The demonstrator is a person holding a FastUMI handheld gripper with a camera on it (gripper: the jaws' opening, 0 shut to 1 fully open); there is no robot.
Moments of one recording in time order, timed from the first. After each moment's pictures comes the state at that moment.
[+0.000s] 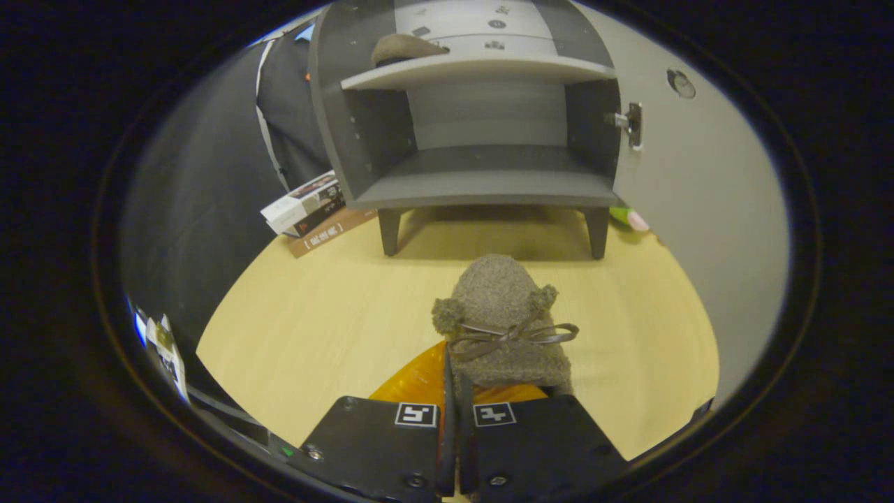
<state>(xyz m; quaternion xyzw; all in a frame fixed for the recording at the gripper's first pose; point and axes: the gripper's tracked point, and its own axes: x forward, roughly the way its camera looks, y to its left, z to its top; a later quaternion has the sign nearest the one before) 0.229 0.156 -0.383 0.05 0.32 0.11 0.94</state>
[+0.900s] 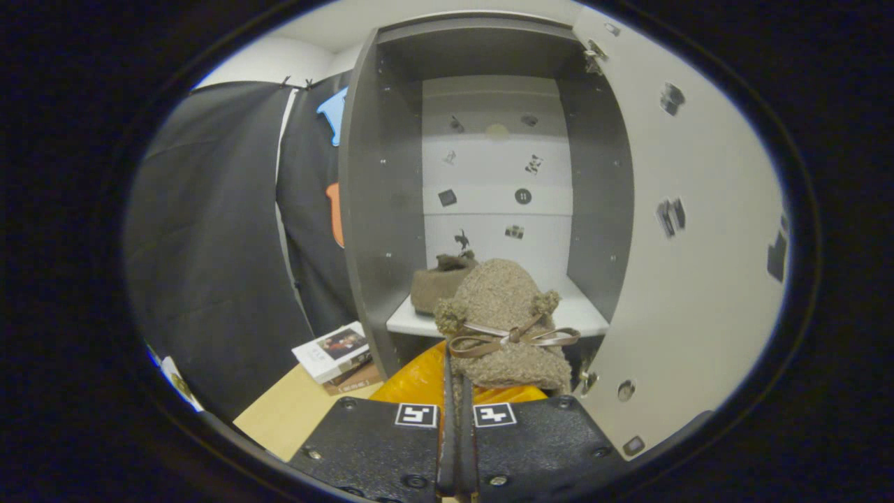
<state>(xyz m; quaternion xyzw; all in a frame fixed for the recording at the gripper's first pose) 0.315 0.169 -0.060 0.01 0.10 0.08 0.99</state>
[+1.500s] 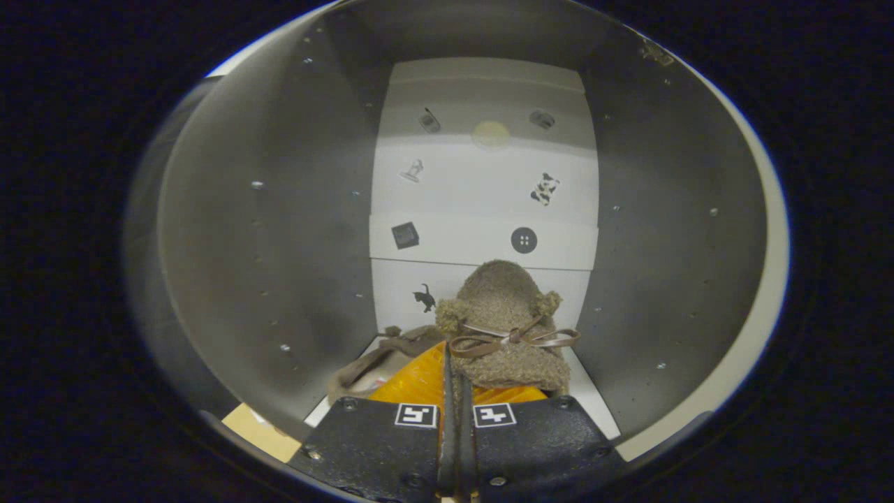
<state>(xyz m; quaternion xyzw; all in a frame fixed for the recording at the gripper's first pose) 0.523 0.145 -0.034 0.00 0.10 0.04 0.99</state>
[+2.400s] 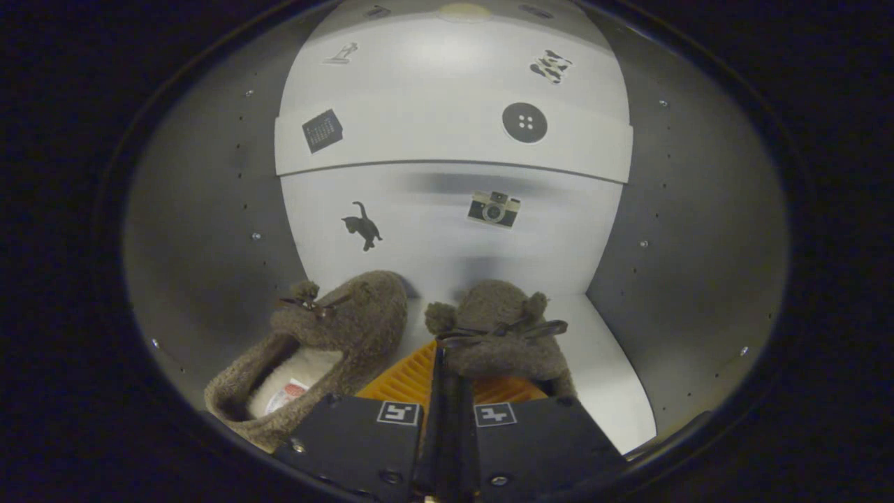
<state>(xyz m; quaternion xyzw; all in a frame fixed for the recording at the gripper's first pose) 0.590 0.132 -0.113 0.01 0.25 0.00 0.97</state>
